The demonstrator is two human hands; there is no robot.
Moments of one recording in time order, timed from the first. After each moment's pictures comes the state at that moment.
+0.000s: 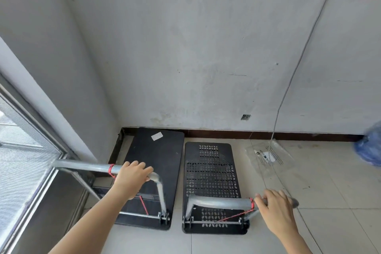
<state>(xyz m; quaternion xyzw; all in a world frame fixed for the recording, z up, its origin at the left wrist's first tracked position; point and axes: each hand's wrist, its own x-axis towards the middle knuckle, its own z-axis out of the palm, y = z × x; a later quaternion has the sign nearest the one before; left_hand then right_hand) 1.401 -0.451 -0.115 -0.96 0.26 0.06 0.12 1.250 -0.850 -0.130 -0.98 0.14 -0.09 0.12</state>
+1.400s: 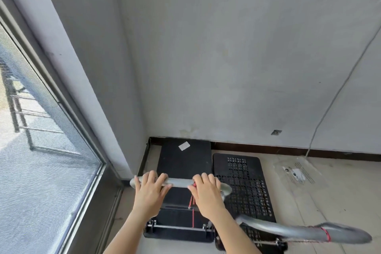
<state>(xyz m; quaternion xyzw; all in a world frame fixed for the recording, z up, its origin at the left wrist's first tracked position) 1.430 -0.312 -0.114 -0.99 0.09 -0.05 -0.09 1.411 -0.505 -0.104 -1.00 -0.01 0.02 0.09</state>
